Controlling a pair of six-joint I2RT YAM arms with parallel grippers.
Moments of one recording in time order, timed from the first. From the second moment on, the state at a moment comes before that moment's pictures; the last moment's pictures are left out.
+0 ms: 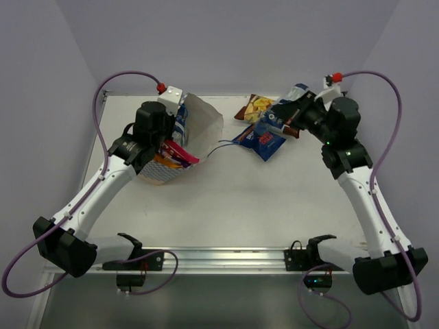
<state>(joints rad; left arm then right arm) -0.47 1.26 1.25 -0.42 -0.32 0.09 0.28 1.17 1.27 -0.22 -0.31 0.76</state>
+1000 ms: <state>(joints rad) -0.47 1.26 1.25 -0.42 -0.29 0.09 -0.31 1.23 0.63 -0.07 -0.14 1.00</state>
